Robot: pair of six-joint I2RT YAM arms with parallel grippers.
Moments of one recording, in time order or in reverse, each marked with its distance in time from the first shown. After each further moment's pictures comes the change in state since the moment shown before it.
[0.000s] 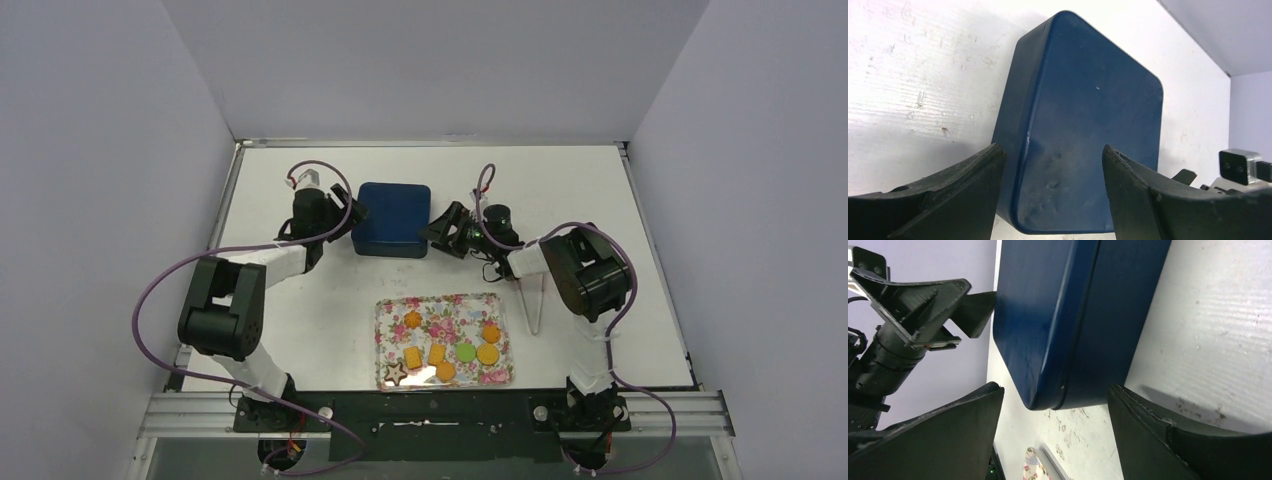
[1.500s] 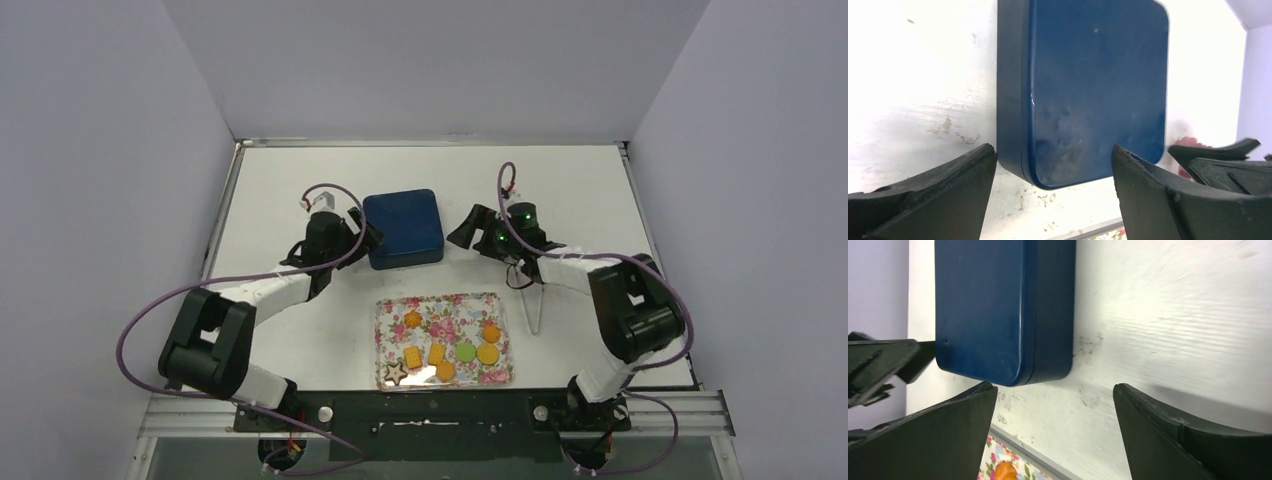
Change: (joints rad) left arm -0.165 -0.141 -0.151 -0.093 -0.067 -0.039; right arm -0.048 -0.269 -0.088 -0.393 0.185 -0.281
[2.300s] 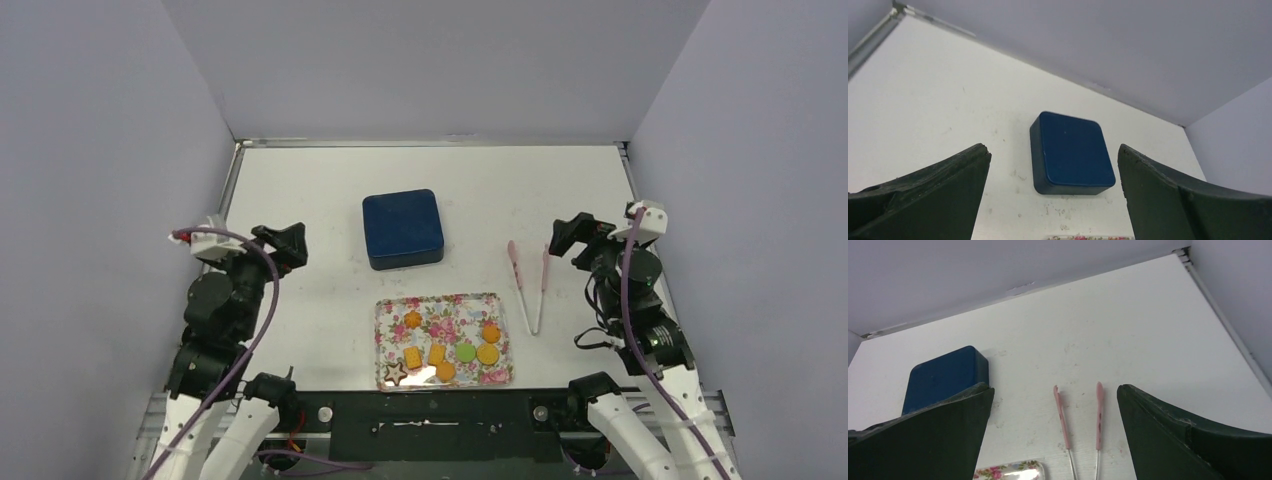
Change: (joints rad) left arm 0.088 -1.006 0.068 -0.560 -0.243 0.265; right arm -0.109 -1.109 -0.018 -0.714 0.608 -0.360
